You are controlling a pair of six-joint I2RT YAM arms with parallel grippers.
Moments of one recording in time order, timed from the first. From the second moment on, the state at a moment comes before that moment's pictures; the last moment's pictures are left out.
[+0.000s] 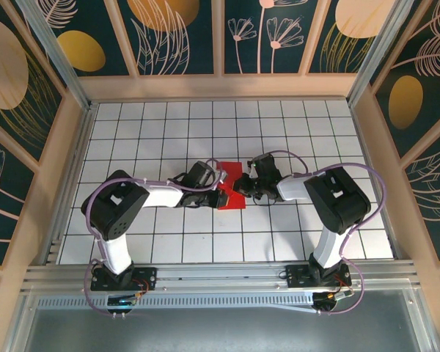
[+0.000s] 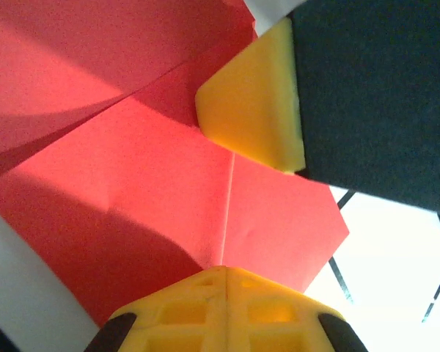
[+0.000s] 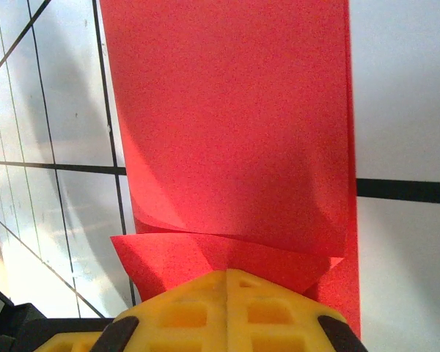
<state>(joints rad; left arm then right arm) -0.72 1.83 0.84 0.08 0.42 -0.46 0.54 1.78 0.74 0.20 -0.44 0.83</state>
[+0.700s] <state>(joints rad) -0.74 1.70 0.70 0.08 0.36 -0.39 0.54 1.79 0.75 0.17 -0.45 0.83</state>
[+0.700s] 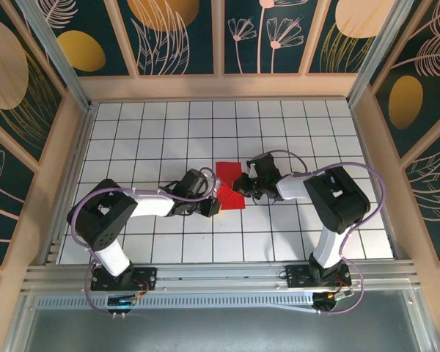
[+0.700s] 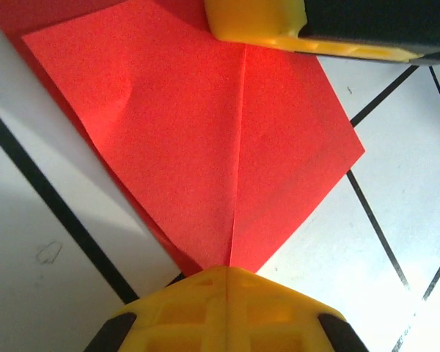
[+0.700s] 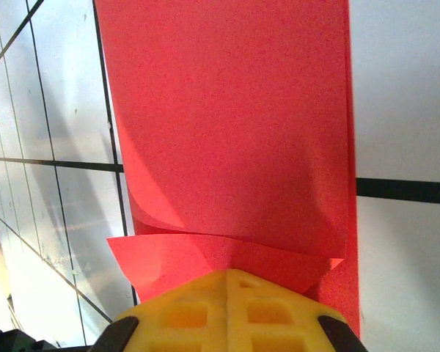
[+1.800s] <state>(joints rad) -0.59 1.73 0.78 0.20 0.44 -0.62 0.43 1.31 0.63 -0.04 -0.25 0.76</state>
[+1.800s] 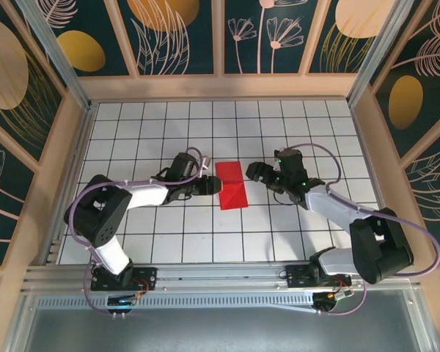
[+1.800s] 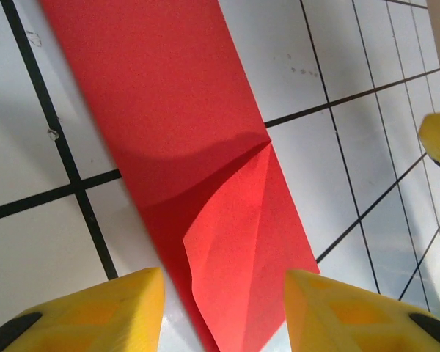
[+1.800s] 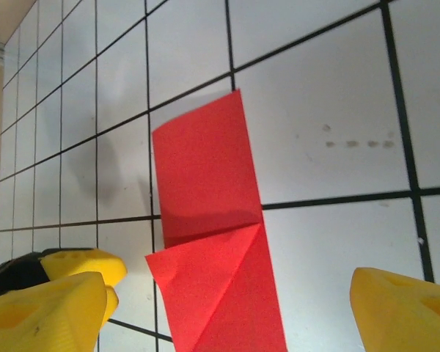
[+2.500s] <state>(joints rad) -0.59 1.85 0.83 0.23 0.47 -0.61 0.43 1.29 0.62 -0.04 -0.26 0.76</state>
